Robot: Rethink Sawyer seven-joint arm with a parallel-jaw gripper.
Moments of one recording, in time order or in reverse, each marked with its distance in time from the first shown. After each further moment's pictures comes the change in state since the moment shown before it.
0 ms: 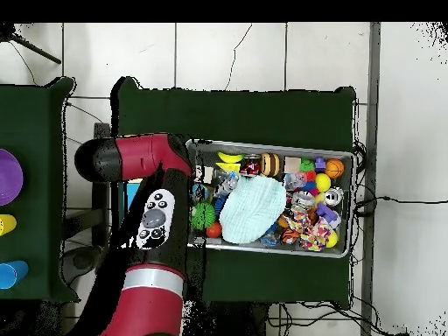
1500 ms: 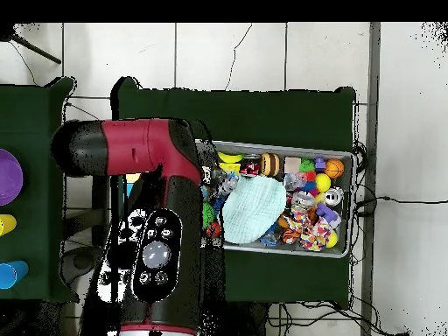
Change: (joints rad) arm -0.037 -0.214 0.000 0.026 0.005 0.185 0.000
